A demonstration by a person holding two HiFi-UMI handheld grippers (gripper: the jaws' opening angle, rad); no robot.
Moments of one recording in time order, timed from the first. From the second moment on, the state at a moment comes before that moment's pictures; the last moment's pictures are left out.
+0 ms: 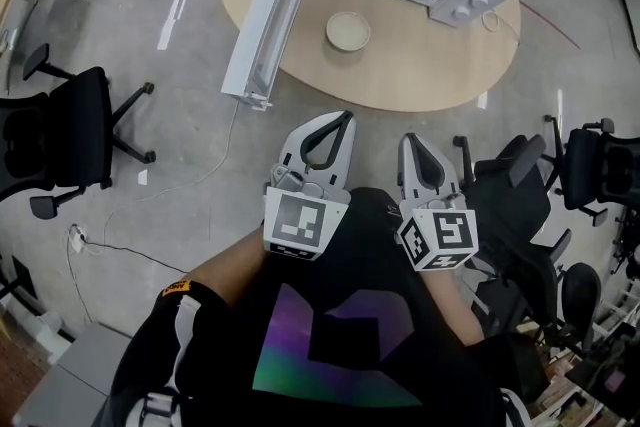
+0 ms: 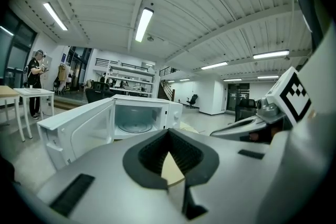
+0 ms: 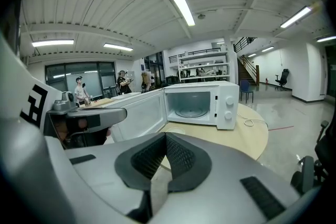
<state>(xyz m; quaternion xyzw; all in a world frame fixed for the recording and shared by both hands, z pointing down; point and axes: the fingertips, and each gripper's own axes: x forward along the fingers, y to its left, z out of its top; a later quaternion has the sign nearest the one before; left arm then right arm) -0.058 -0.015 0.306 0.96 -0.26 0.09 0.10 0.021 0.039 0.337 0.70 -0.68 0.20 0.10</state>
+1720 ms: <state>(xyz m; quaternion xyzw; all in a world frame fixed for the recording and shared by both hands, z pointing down) -0.008 -0.181 0.331 0.89 -0.42 0.14 0.11 0.093 -0.173 0.389 0.58 -0.76 0.28 0.12</state>
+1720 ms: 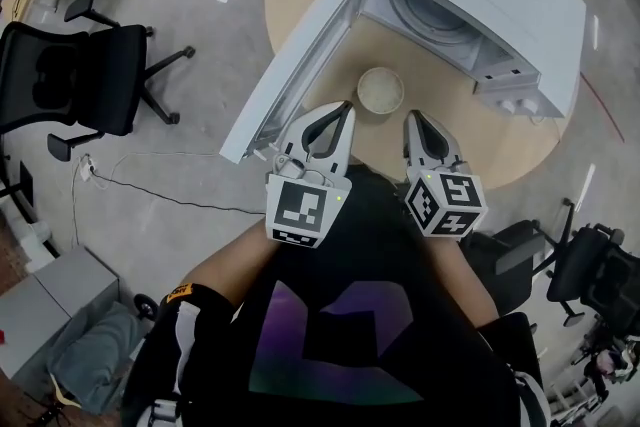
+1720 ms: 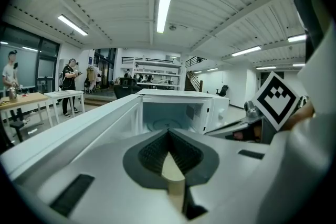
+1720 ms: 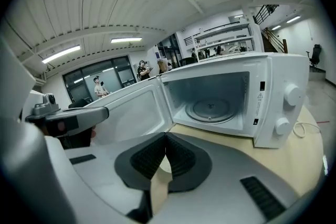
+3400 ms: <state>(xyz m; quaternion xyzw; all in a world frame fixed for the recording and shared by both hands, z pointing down) 0.001 -0.224 0.471 0.82 -0.49 0.26 0.16 0.116 -0.216 0.537 0.47 -0.71 0.51 0.09</state>
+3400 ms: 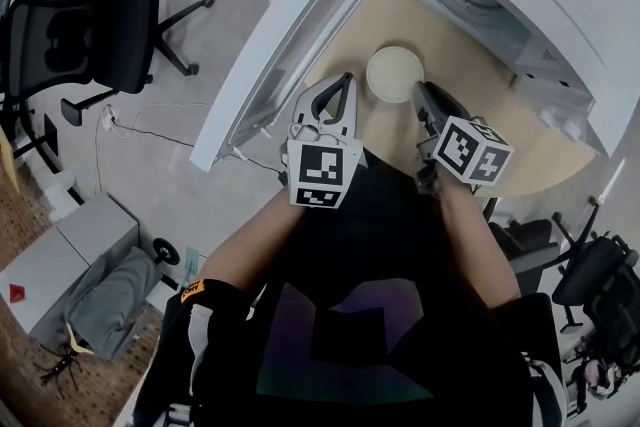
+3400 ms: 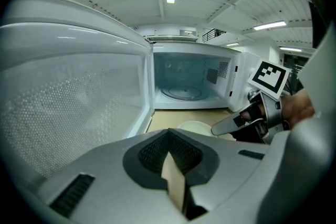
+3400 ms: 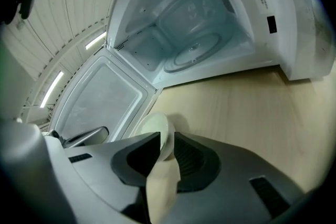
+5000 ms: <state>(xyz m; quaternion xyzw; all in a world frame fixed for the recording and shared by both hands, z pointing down) -0.009 -0.210 0.467 0.81 -0.49 0.27 0.16 0.133 -0.245 0.501 0.47 -0.64 0.60 -0.10</state>
